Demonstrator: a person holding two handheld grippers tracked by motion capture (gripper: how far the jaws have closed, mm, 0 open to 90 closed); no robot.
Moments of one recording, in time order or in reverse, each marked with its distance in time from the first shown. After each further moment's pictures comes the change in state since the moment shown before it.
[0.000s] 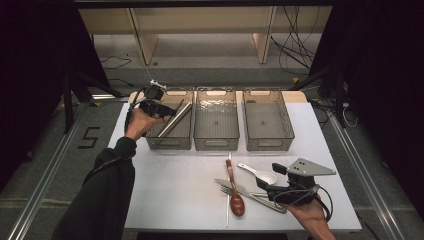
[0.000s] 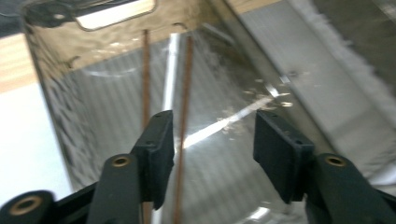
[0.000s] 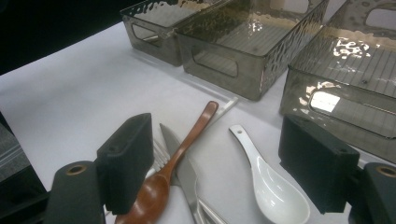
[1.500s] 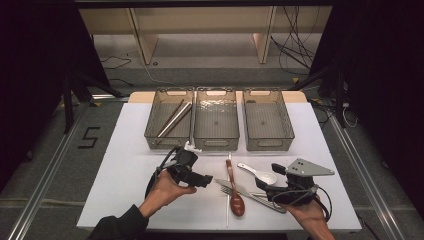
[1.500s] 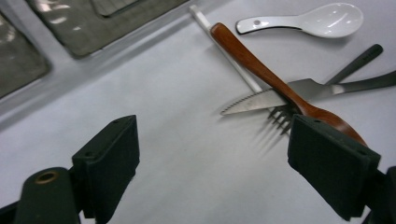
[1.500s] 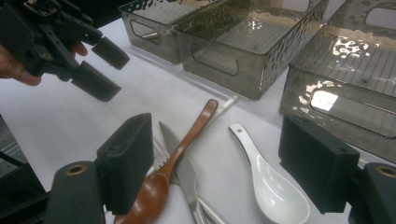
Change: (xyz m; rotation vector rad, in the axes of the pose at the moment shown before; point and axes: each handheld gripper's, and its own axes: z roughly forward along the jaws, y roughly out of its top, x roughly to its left) left arm -0.171 -0.129 -0.024 0.096 -0.180 0.142; right arm 0.002 0.000 0.001 0.008 -0.005 -0.010
